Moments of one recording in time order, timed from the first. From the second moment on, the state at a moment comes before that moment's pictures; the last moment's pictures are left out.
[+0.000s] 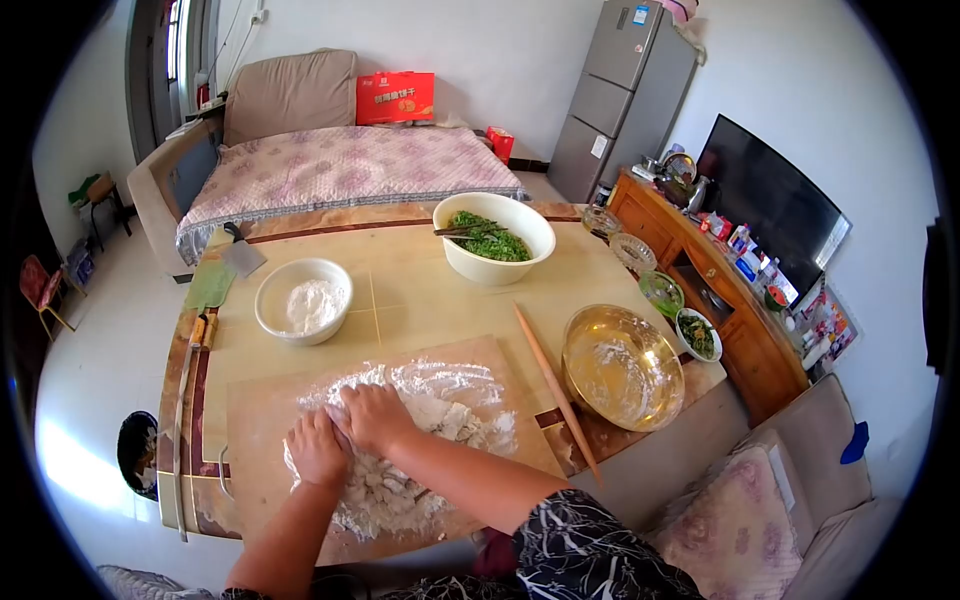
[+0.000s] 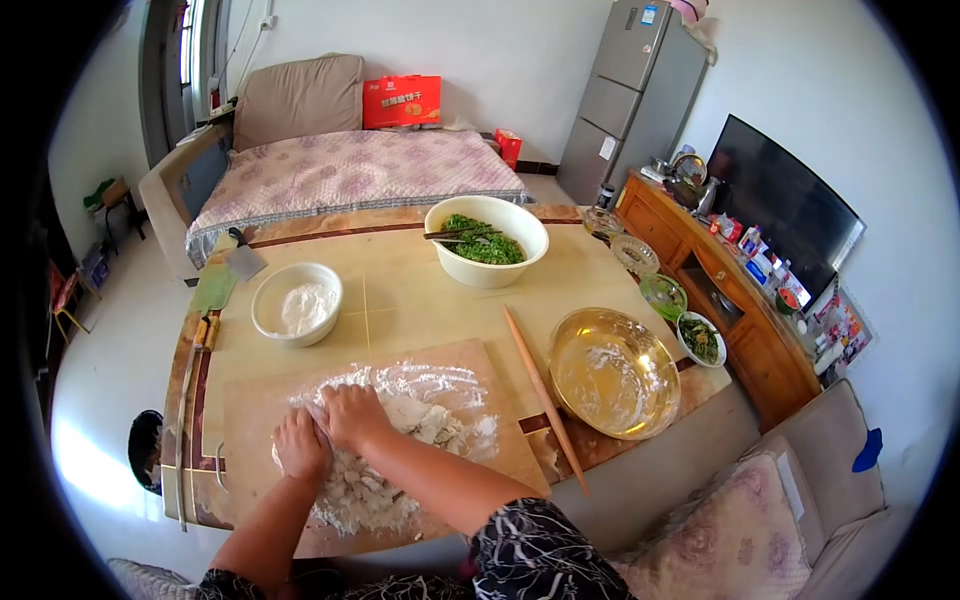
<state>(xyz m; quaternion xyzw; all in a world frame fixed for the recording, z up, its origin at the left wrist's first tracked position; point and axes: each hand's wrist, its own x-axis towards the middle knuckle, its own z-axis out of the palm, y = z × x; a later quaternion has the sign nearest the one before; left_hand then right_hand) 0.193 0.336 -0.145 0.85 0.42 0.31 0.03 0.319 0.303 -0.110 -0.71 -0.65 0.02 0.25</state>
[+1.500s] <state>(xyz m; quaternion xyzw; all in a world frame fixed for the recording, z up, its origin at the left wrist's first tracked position) 0.183 0.446 -0.221 0.78 0.42 0.27 0.37 0.323 0.316 -0.112 -0.78 -0.57 0.10 0.25</state>
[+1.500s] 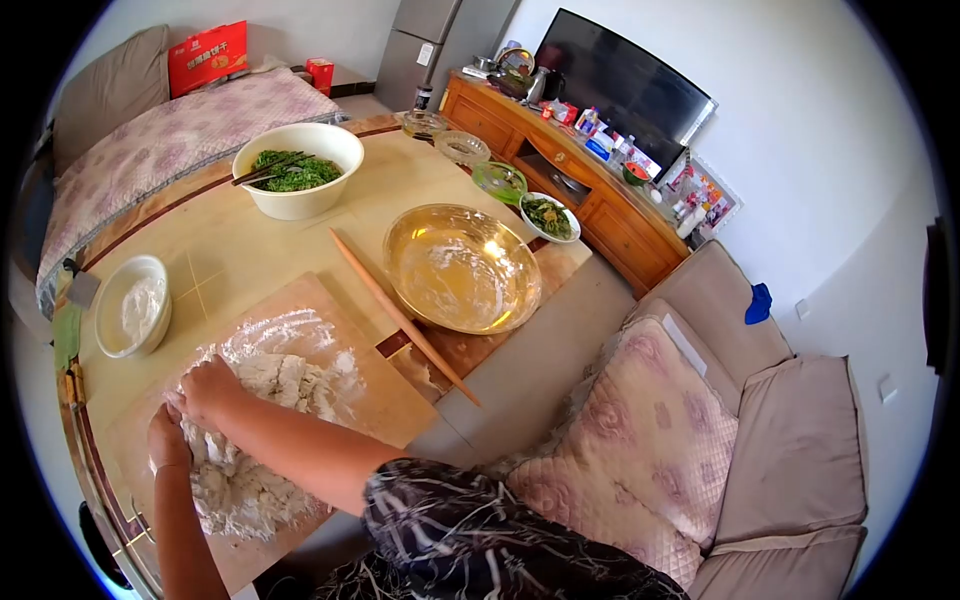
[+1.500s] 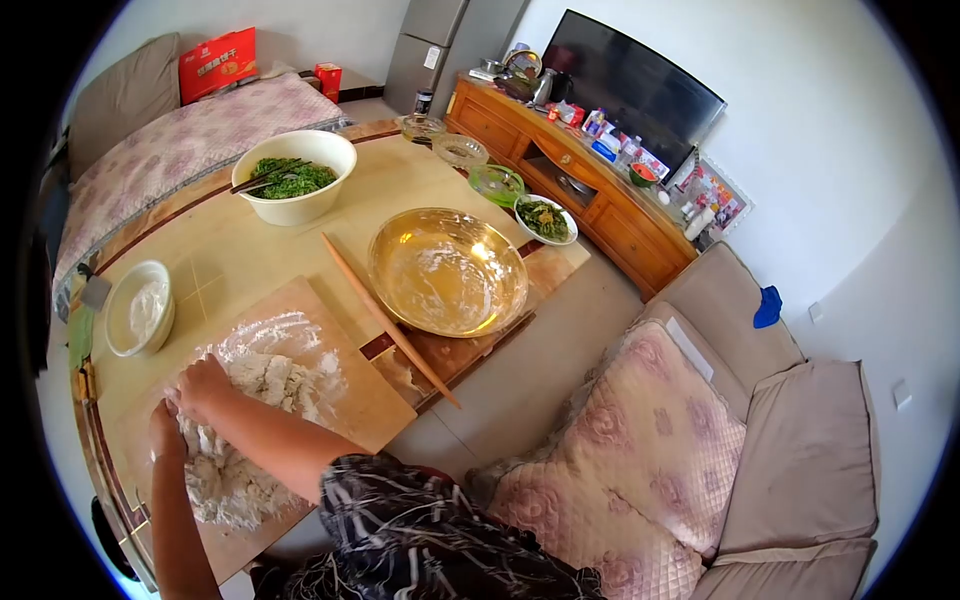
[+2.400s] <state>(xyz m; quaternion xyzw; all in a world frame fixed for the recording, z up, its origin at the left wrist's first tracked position) 0.169 0.319 -0.127 0.86 0.39 0.31 0.09 0.317 0.279 -0.132 -0.60 -0.72 -0.13 0.31</state>
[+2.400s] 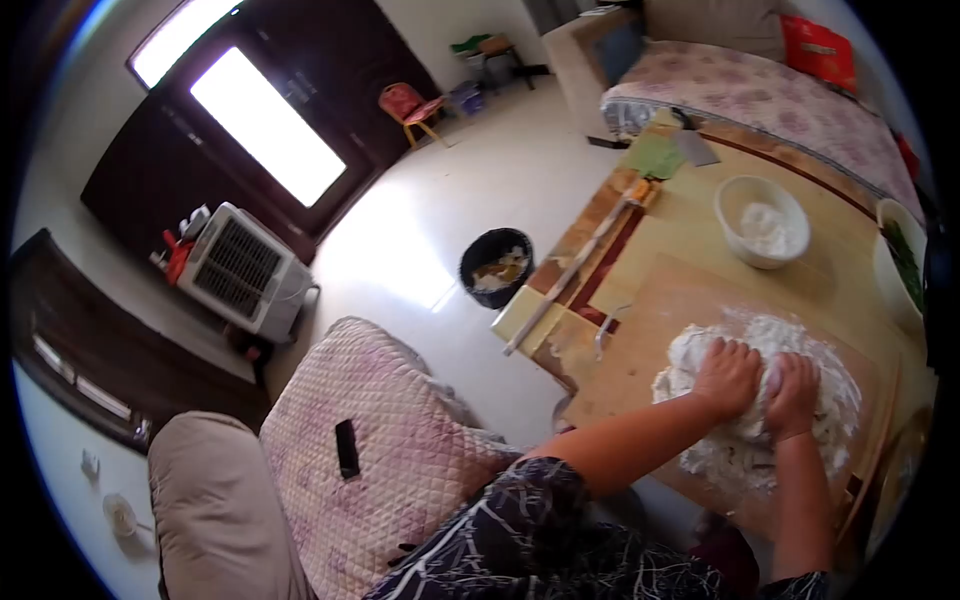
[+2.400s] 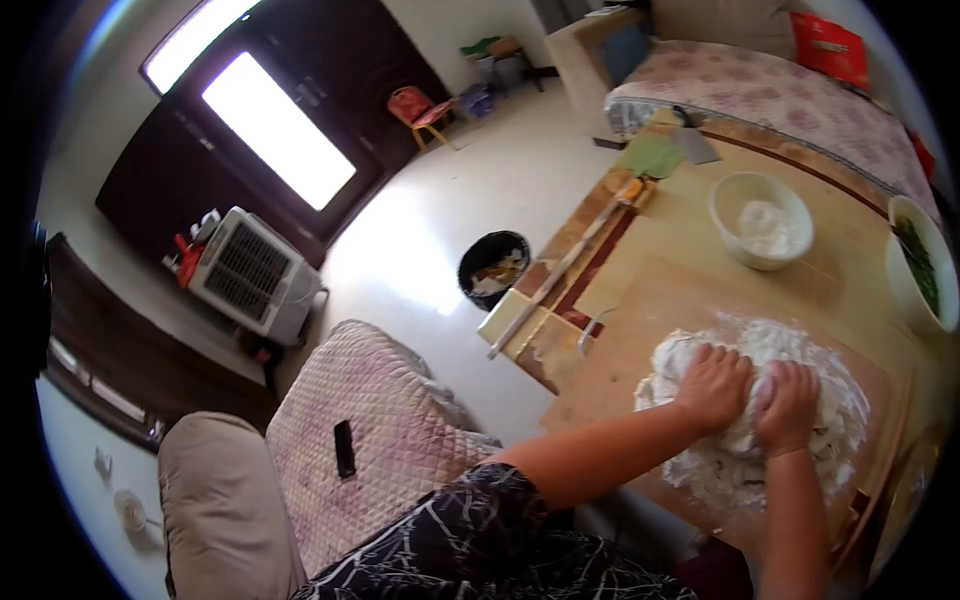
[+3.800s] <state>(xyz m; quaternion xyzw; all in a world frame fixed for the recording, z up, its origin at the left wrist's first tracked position) 0.182 0.334 -0.129 0.88 0.39 0.27 -0.02 0.336 0.282 -0.115 -0.65 -0.68 -0.14 0.33</state>
